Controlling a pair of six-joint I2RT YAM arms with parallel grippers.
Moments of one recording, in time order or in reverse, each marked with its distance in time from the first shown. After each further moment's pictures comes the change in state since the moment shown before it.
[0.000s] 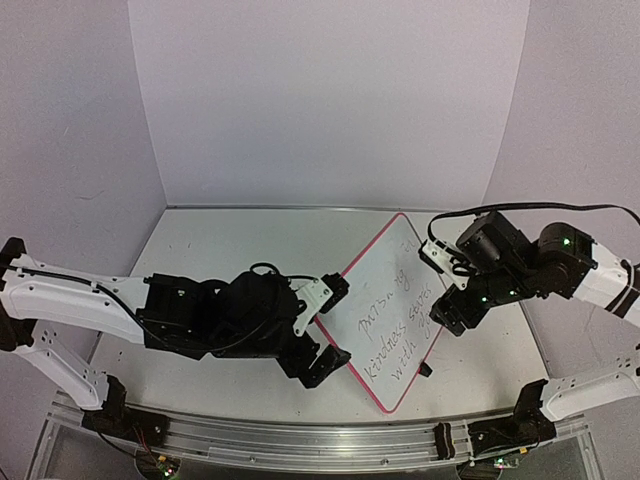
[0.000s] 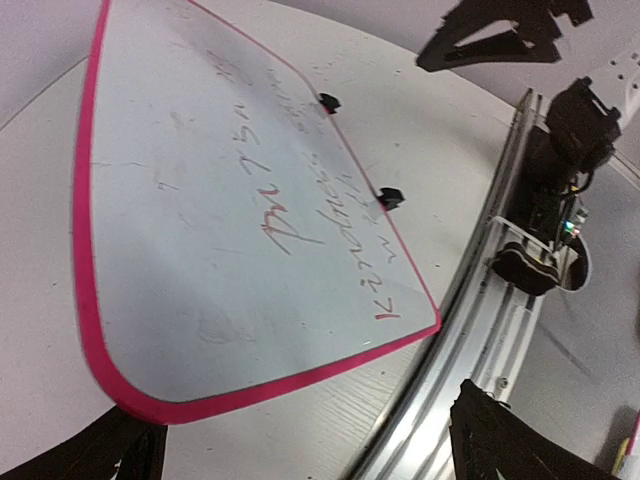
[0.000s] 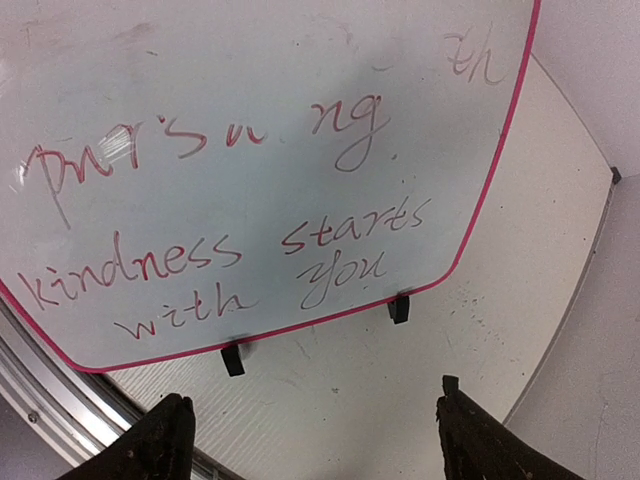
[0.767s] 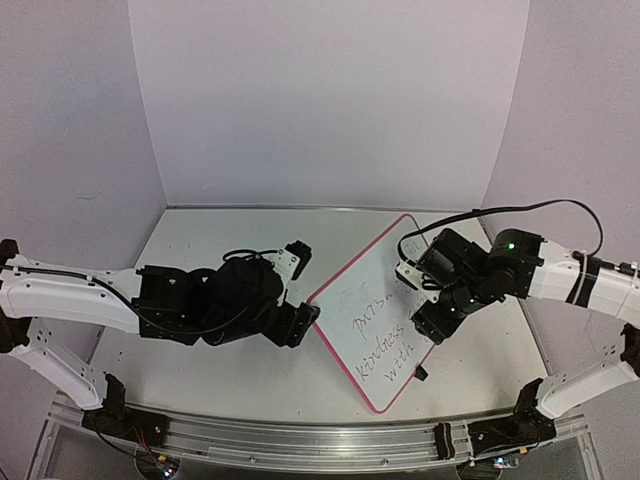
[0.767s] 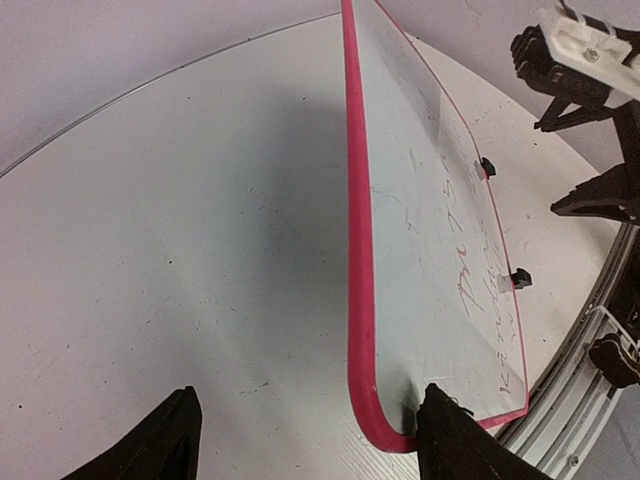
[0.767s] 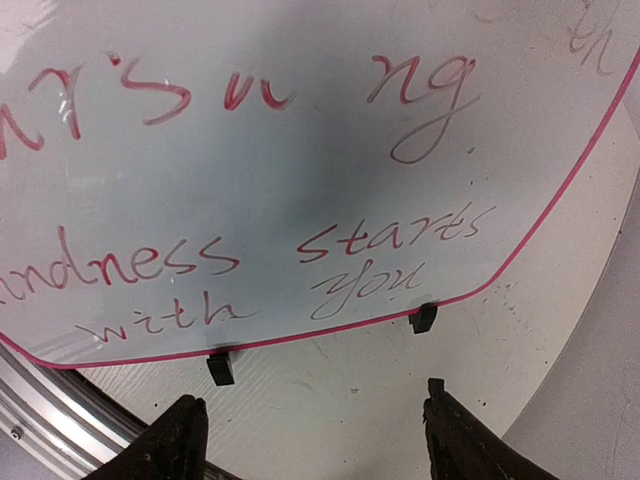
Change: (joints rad) left arm 0.102 -0.049 -0.062 0.003 -0.228 -0.107; right arm 0.000 0.181 -0.036 0.049 0.001 0.045
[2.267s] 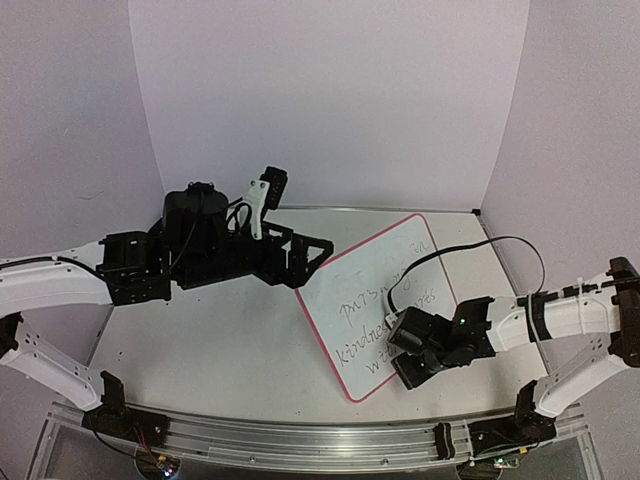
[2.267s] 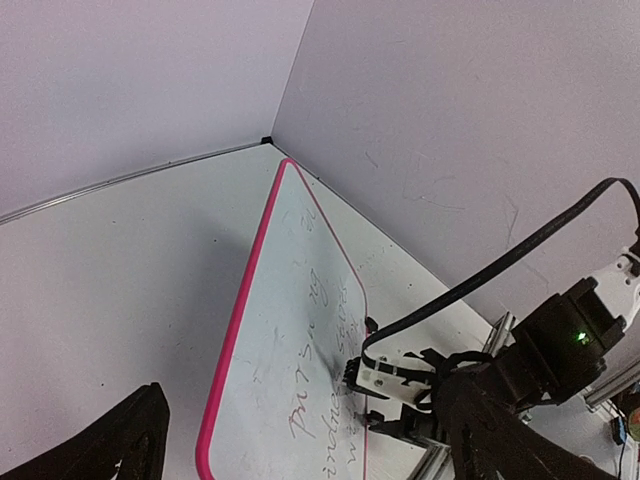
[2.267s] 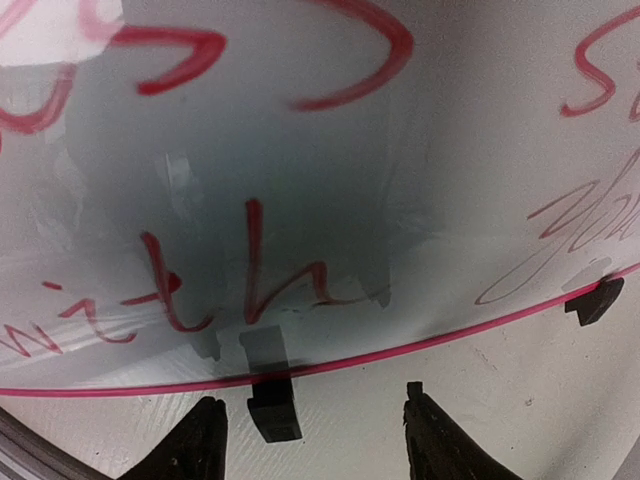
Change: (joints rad) left arm 0.154 -0.122 0.062 0.240 0.294 0.023; right arm 0.169 0.134 -0.363 0.404 0.023 0.426
